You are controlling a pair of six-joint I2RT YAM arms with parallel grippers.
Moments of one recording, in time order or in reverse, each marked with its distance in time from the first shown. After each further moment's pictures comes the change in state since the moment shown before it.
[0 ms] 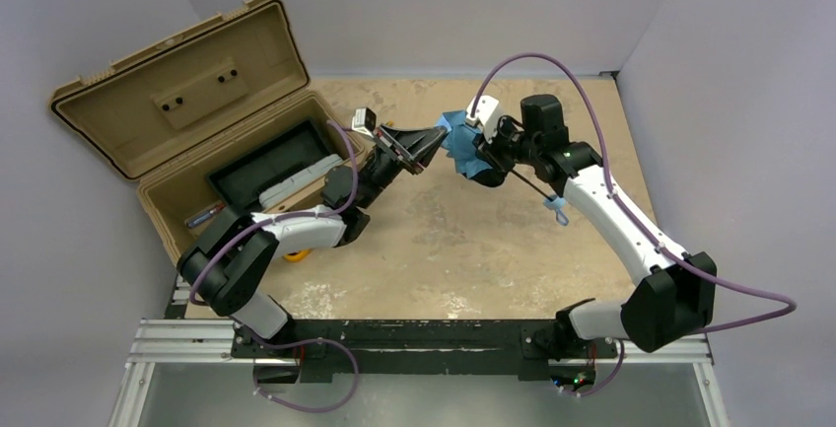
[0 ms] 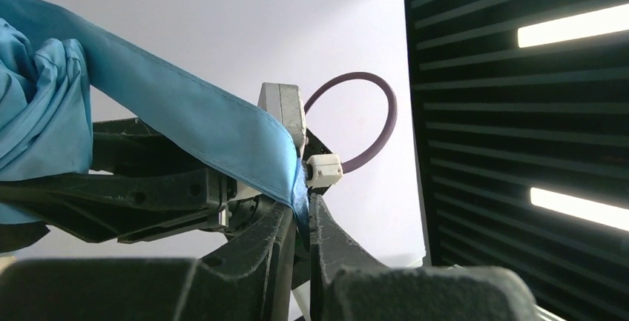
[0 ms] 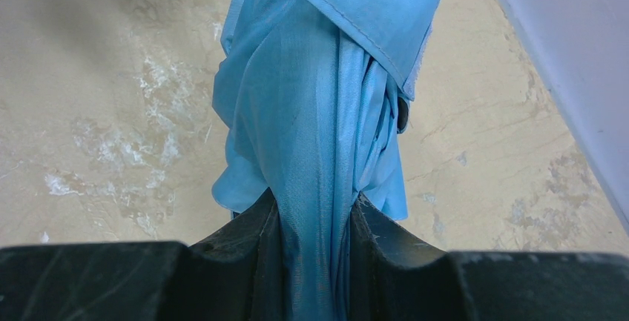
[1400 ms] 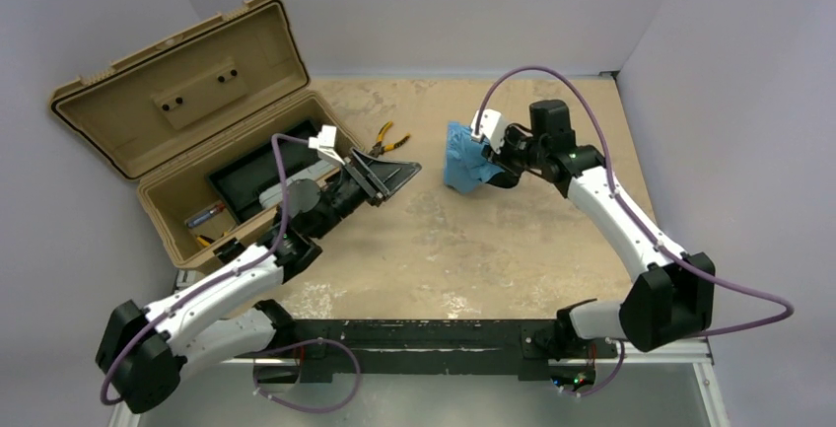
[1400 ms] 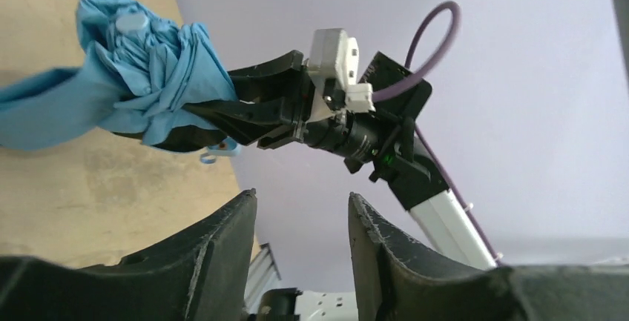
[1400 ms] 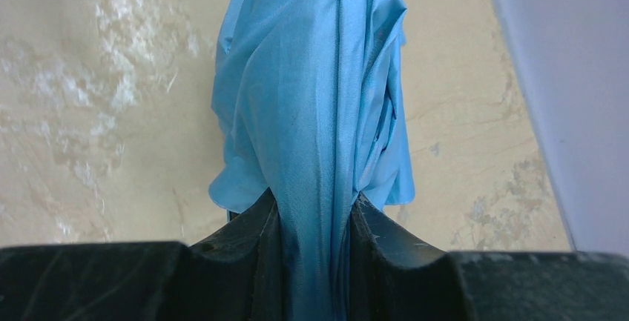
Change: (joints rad) left arm -0.016 -0.540 -0.151 -0.722 -0.018 0.452; right arm -0.040 -0.015 -0.060 0.017 -0.017 -0.203
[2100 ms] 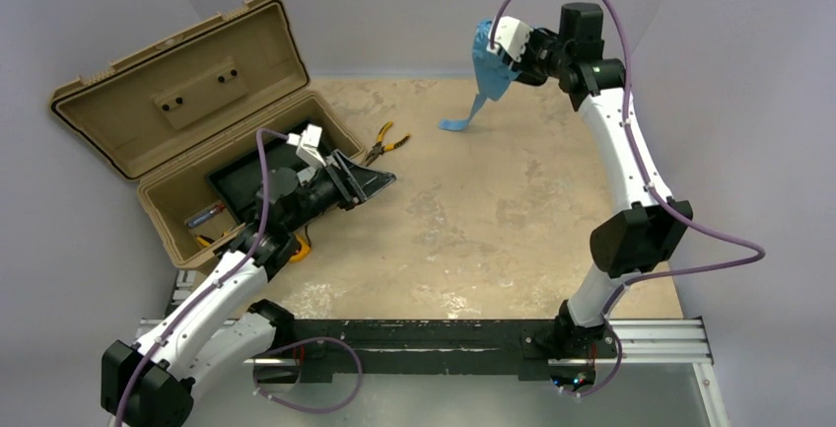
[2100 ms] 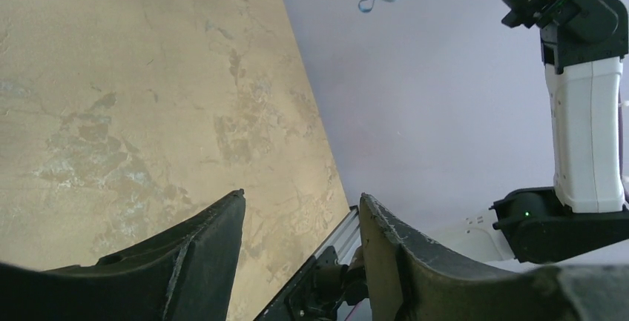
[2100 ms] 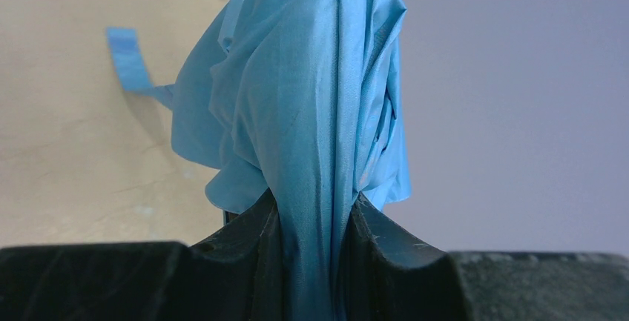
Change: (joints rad) left arm 0.239 -0.176 0.039 -0.445 0.242 0.257; right arm -0.166 0.381 0.734 -0.200 0.005 -0.313
